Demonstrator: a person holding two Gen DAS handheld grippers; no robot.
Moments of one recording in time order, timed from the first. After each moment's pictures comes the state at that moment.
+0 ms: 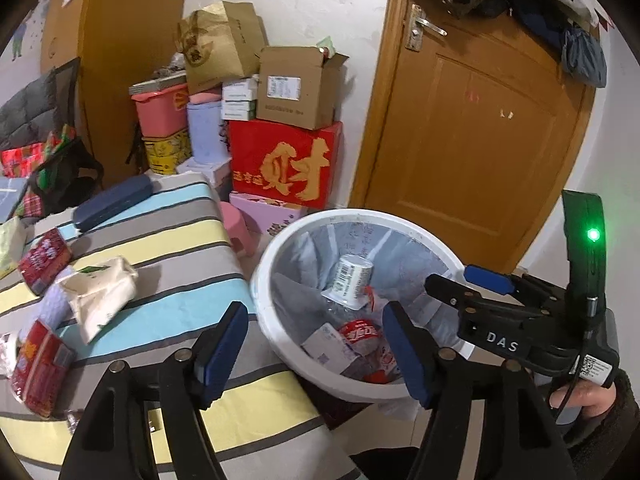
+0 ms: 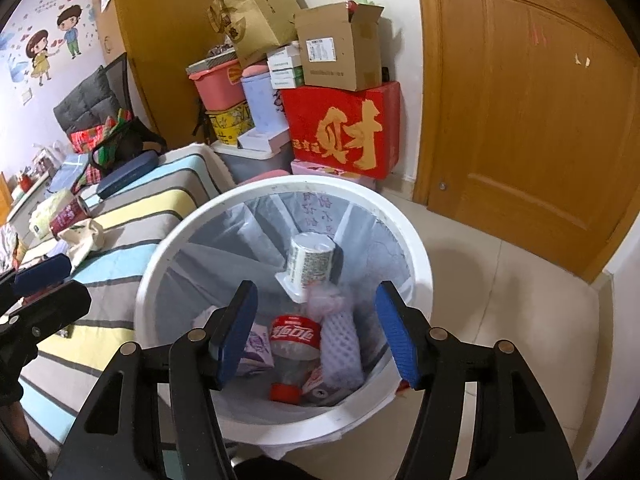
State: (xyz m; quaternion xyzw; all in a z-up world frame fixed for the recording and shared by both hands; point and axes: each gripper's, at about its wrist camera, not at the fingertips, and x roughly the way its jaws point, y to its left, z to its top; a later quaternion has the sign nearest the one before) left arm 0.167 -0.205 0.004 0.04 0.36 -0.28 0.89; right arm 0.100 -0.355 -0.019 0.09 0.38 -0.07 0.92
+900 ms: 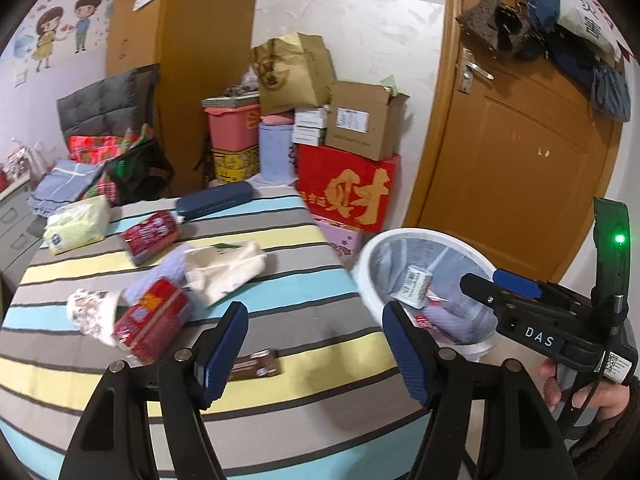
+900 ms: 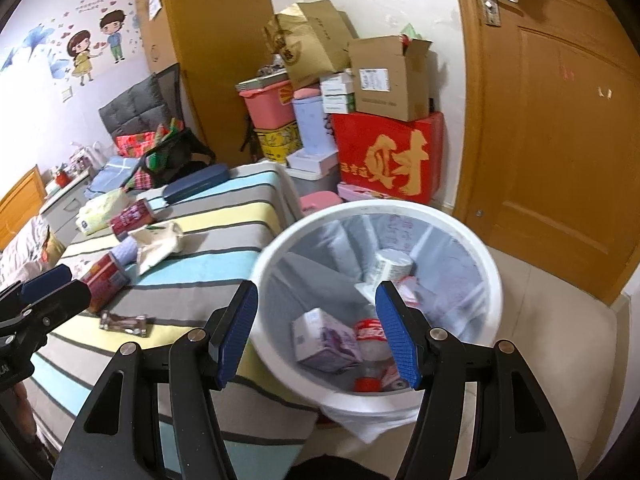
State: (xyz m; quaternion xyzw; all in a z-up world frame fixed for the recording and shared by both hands) left arm 0.123 -0.096 0.030 0.01 0.32 -0.19 0.93; right arm 0.088 -0.283 0.004 0.08 0.34 -0.02 0.94
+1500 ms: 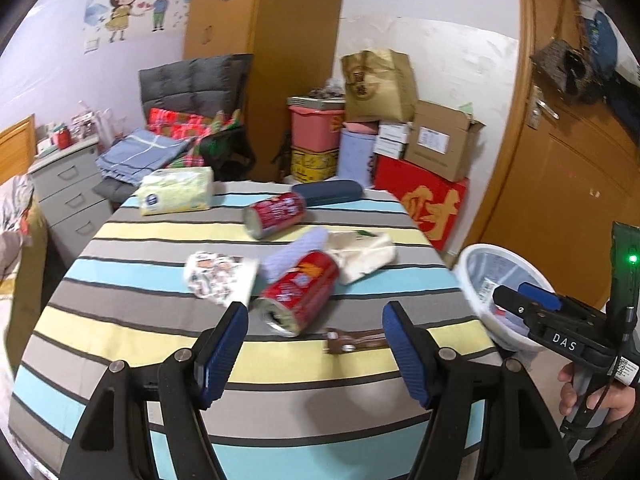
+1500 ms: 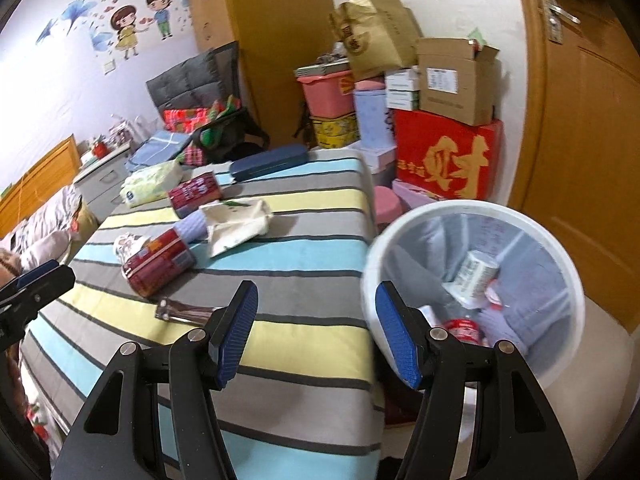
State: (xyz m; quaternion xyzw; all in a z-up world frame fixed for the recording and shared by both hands) left arm 0.109 0.032 0.024 -0.04 0.32 -0.09 0.94; right arm 0.101 -0.204 -0.002 0.05 0.35 0.05 0.94
